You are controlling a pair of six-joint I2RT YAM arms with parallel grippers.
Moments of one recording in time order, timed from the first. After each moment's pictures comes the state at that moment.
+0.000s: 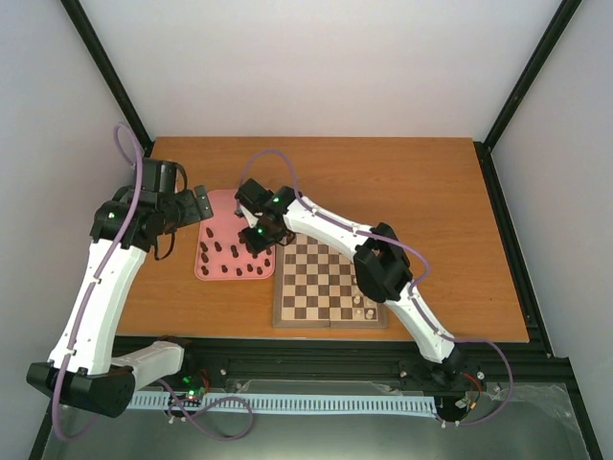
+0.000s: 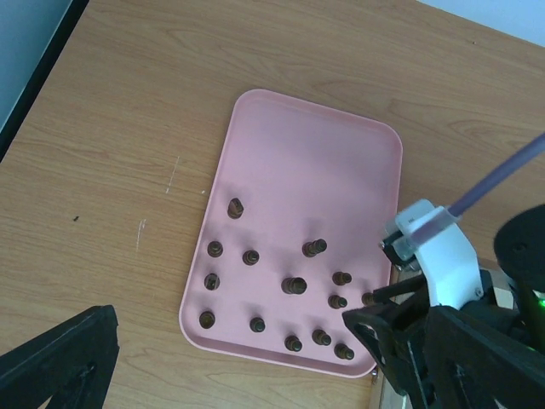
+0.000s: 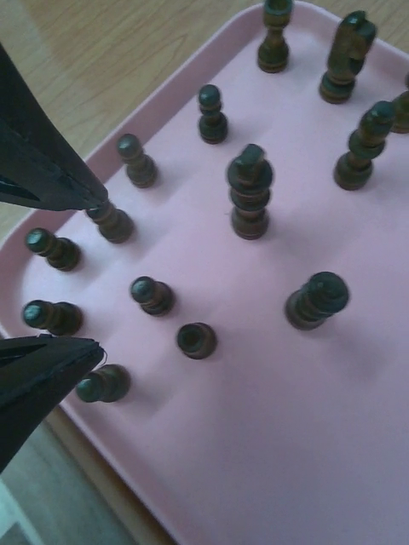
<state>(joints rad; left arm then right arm) -0.20 1.13 1.40 -1.13 -0.19 -0.47 0.93 2.36 2.17 -0.98 -0.19 0.25</state>
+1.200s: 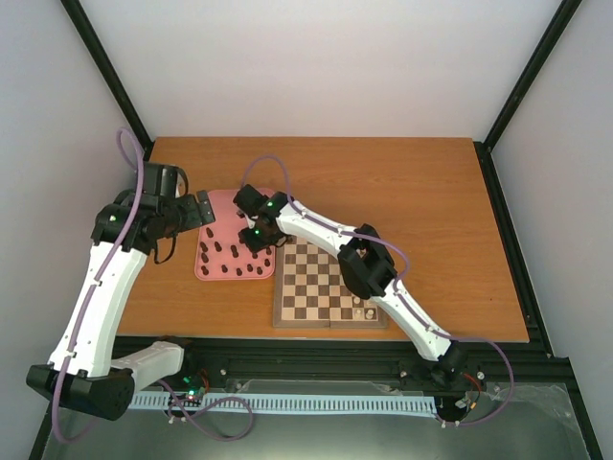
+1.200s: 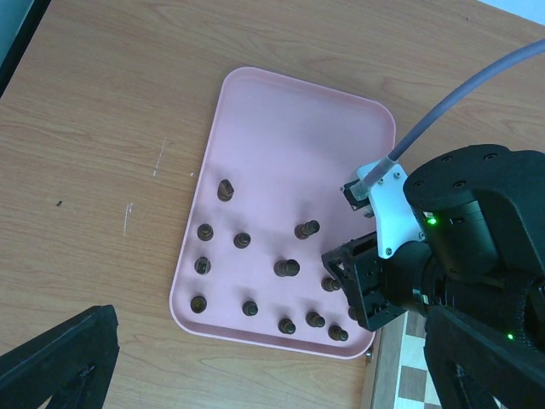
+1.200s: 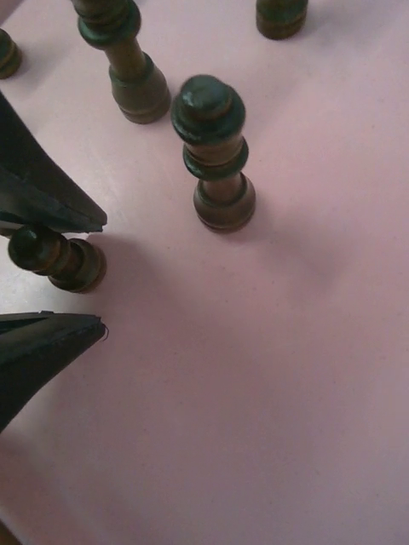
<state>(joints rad) -0.20 1.10 1.37 -1.14 -0.15 -0.47 0.91 2.56 2.32 -0.95 -0.12 0.32</state>
